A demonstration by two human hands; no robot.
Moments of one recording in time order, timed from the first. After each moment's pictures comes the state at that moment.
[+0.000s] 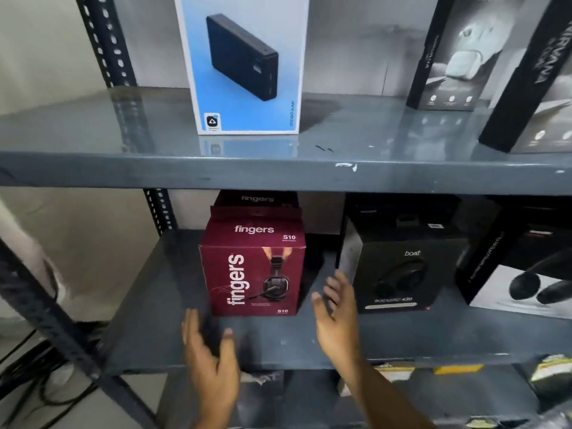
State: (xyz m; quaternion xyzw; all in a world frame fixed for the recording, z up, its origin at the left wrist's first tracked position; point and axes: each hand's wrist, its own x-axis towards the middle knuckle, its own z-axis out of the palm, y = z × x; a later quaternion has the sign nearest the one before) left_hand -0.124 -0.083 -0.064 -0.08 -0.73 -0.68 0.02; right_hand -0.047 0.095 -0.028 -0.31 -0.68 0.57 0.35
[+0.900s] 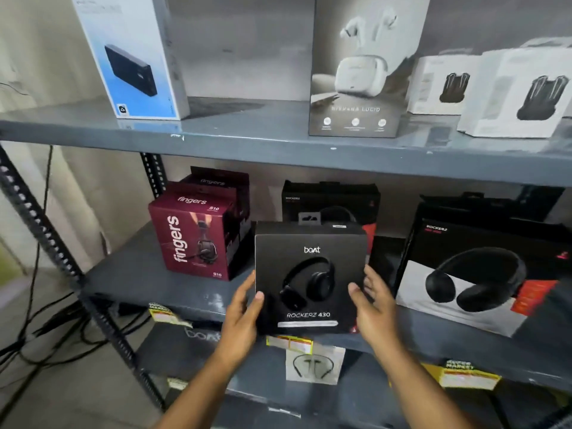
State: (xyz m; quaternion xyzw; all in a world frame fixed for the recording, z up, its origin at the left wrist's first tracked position) left_hand 0.060 0.074 -0.007 -0.18 -0.63 -0.75 -0.09; right_hand 0.150 0.280 -0.002 -0.26 -0.69 0.60 0.32
